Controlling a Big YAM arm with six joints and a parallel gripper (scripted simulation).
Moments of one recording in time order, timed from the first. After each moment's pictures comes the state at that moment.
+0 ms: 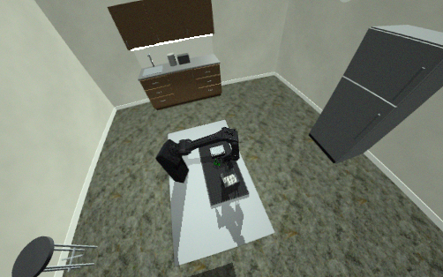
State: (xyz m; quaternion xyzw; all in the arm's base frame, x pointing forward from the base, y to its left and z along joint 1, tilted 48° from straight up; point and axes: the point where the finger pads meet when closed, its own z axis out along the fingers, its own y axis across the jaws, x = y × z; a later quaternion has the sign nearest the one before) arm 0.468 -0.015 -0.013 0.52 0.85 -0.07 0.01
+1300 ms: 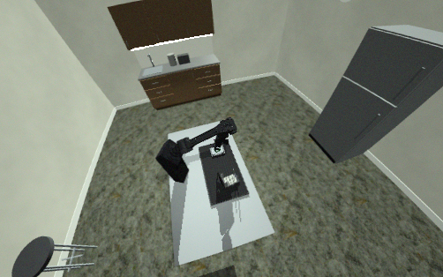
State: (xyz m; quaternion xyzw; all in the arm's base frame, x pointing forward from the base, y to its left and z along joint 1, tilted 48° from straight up) arm 0.494 0.151 -0.050 0.08 0.95 -0.13 0.28
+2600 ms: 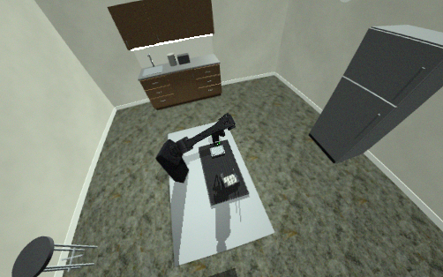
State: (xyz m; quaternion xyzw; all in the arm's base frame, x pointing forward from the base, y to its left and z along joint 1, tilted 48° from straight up) arm 0.484 0.212 -0.044 -0.06 0.91 -0.17 0.37
